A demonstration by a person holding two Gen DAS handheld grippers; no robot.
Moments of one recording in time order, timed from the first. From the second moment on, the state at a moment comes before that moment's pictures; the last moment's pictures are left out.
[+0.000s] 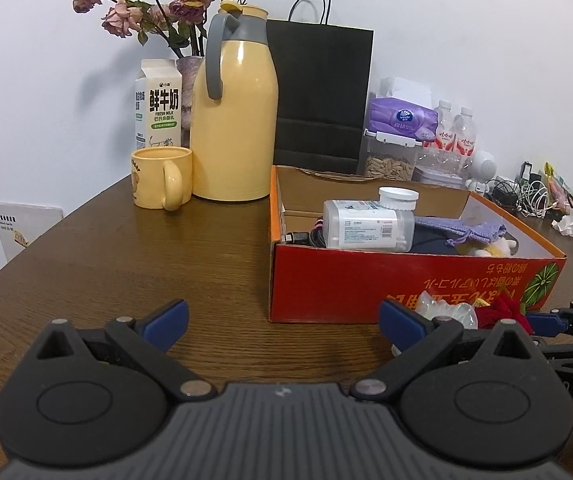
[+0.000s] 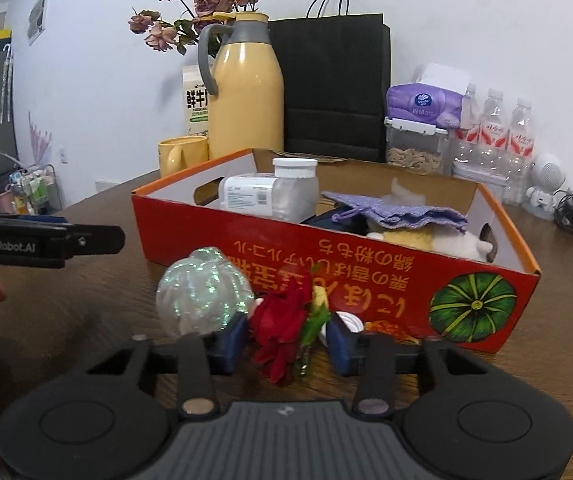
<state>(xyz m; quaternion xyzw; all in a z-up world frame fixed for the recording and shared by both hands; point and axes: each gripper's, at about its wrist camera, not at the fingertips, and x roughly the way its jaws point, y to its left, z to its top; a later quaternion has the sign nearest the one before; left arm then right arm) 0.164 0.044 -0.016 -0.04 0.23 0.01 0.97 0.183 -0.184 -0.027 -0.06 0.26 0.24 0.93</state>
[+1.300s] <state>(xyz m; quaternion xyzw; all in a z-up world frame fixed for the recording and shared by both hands) 0.181 -0.030 -0.024 -0.03 0.25 -0.05 0.97 0.172 -0.246 -0.016 0.00 0.21 0.18 0.96</state>
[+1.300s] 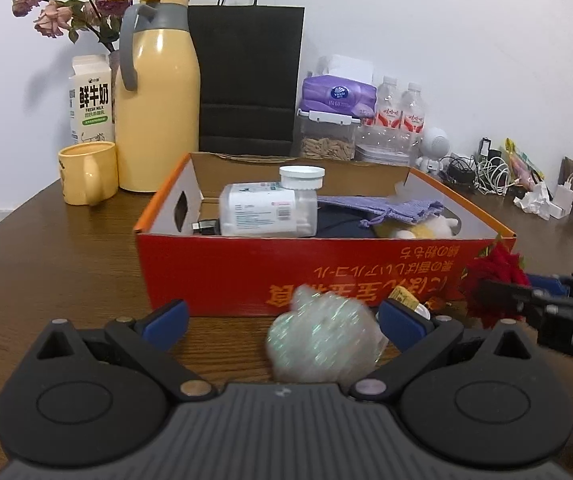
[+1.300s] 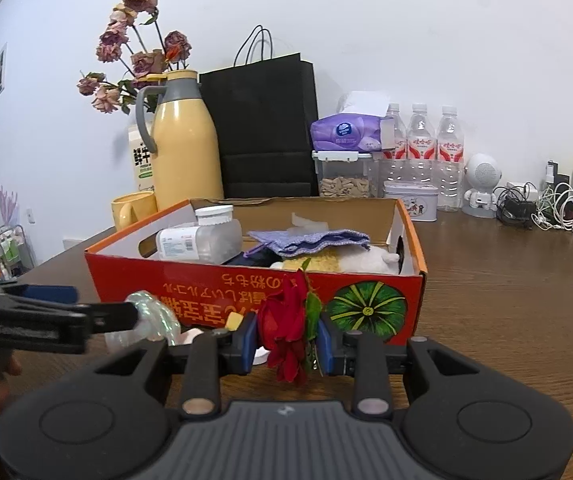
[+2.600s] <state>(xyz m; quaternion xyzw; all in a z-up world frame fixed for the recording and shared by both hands) 0.175 -0.040 -0.016 -0.03 0.24 -0.08 0.97 0.170 -0.241 -0.017 0.00 0.20 0.18 0.96</state>
